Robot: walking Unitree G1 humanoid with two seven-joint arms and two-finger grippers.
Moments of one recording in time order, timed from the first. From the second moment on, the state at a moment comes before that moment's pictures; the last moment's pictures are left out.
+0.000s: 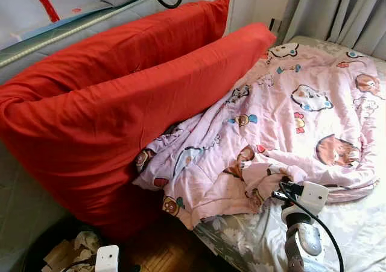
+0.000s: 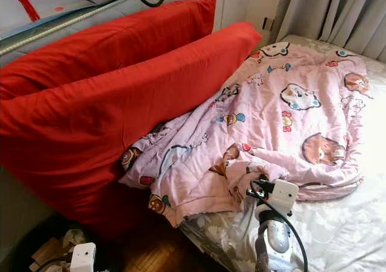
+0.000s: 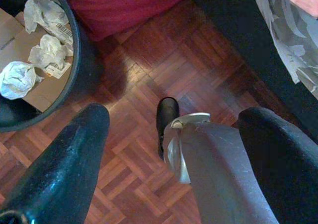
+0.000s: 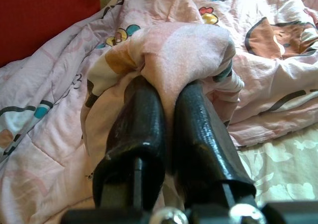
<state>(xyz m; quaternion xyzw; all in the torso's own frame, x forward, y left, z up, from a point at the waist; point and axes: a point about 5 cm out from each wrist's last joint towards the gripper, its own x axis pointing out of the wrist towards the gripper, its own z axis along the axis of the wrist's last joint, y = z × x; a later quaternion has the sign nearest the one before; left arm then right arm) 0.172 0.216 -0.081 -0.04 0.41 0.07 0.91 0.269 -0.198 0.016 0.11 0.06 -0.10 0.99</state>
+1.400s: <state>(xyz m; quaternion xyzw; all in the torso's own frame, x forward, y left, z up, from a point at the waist) 0.177 0.213 -0.080 -0.05 0.41 0.07 0.91 0.281 -0.196 0.035 0.08 0.02 -0.08 0.99</state>
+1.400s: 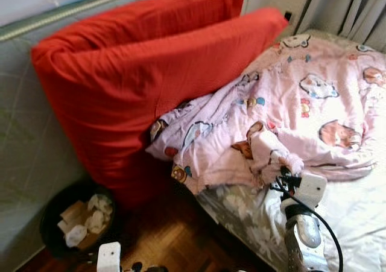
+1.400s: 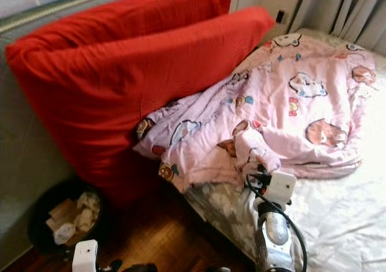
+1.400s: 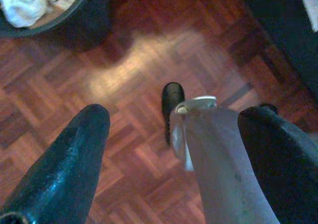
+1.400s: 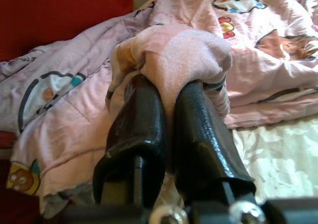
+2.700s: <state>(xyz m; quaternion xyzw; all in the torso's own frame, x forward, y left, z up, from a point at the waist) 0.173 0.215 -0.081 -0.05 0.42 0.07 0.90 0.288 -0.184 0.064 0.00 -0.05 -0.05 1.00</state>
